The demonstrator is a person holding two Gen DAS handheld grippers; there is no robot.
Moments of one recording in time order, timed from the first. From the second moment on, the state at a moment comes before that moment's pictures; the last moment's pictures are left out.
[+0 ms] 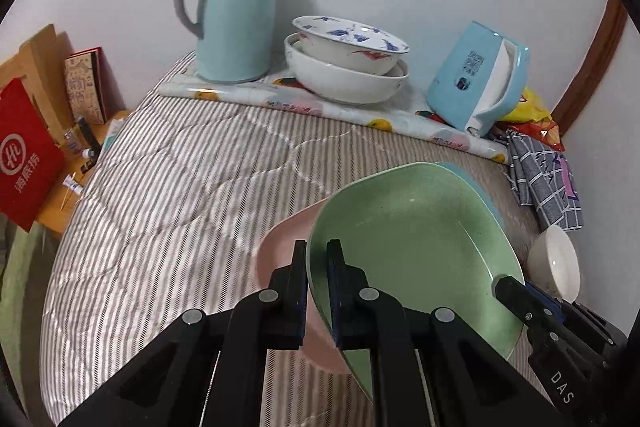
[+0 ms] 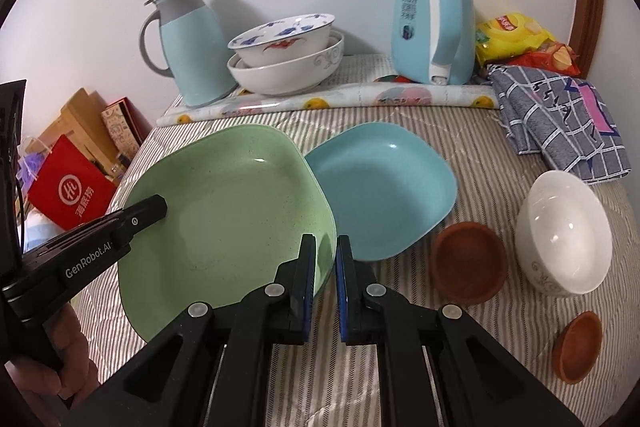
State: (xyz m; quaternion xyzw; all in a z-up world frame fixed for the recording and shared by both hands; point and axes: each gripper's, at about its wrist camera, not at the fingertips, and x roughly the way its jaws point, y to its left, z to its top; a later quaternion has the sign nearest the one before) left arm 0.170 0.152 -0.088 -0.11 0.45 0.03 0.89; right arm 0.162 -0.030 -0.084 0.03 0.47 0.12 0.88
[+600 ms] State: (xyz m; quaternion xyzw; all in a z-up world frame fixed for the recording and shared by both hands) left arm 0.162 0.186 -0.126 -0.13 0.48 0.06 0.87; right arm 0.162 0.007 -0.120 0.00 0.51 0.14 0.85
